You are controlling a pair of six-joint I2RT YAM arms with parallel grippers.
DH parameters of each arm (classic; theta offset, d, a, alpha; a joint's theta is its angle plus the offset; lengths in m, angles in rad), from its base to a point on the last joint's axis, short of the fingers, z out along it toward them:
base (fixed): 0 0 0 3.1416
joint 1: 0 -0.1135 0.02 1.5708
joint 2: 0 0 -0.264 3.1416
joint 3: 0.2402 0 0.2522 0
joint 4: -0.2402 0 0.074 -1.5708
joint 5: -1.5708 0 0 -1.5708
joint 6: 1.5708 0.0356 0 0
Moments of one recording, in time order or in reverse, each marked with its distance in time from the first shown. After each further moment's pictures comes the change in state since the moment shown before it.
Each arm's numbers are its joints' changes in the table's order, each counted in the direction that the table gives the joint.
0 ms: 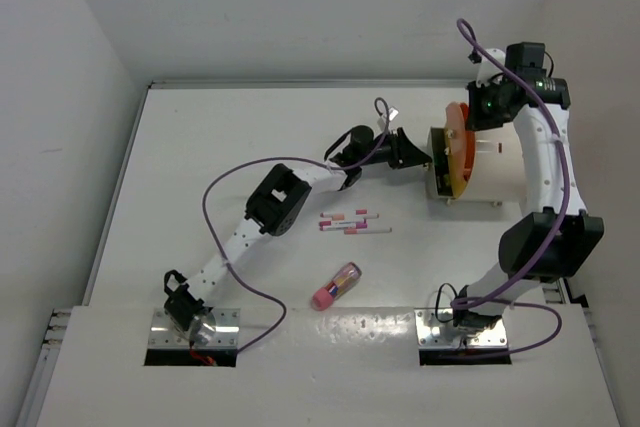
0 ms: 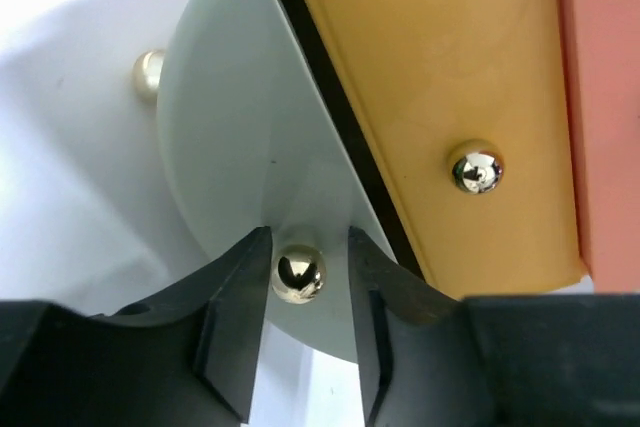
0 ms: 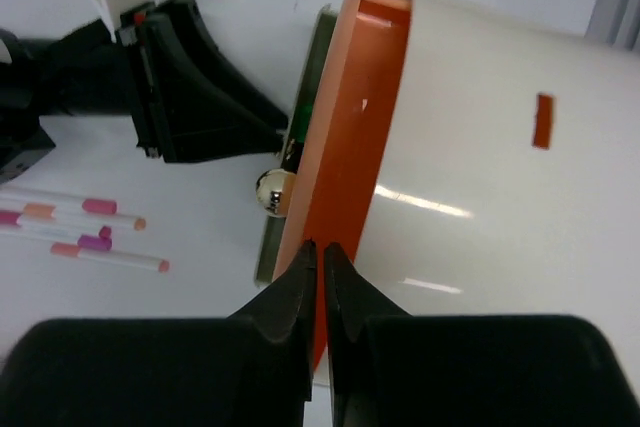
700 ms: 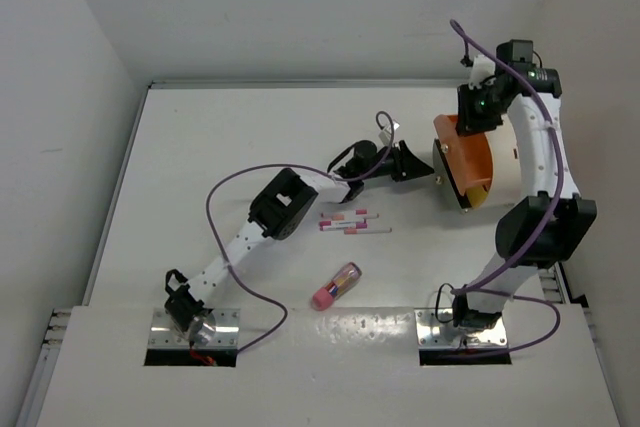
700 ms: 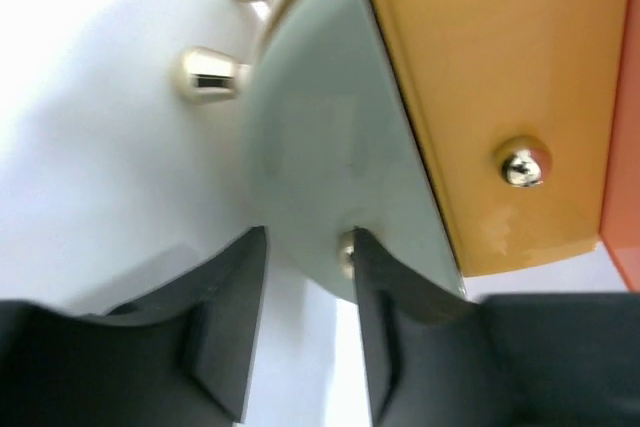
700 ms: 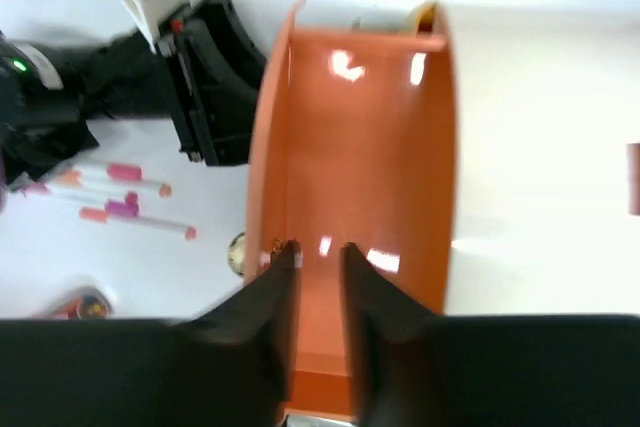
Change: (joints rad) left arm 0.045 0.007 -0.089 0.112 0.084 -0.021; right arm -0.013 0.094 0.065 -0.127 0.026 0.026
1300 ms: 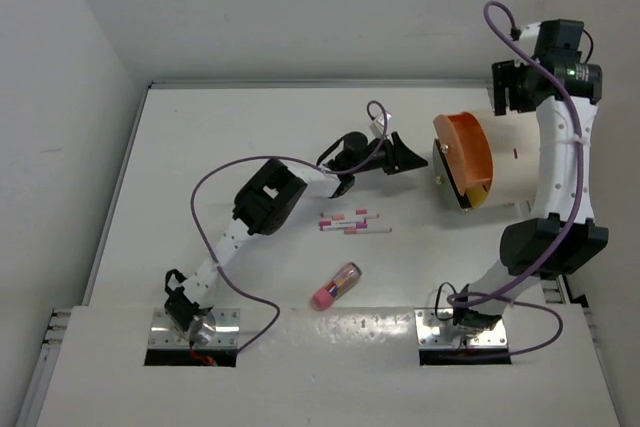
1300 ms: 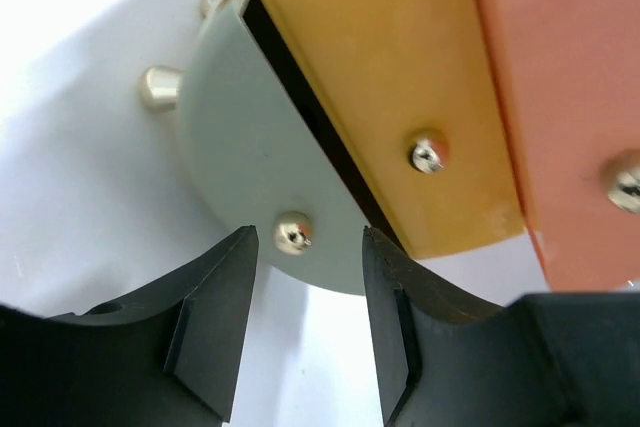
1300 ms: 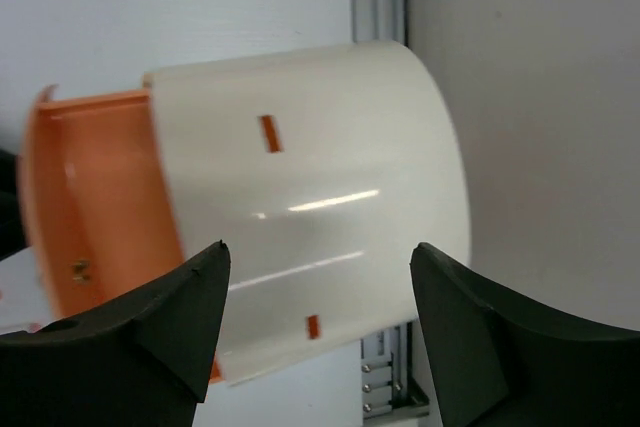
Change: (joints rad) left arm -0.026 -0.205 -0.233 0.010 0.010 0.064; right arm 0.056 -0.068 0.174 0.045 -0.328 -0.060
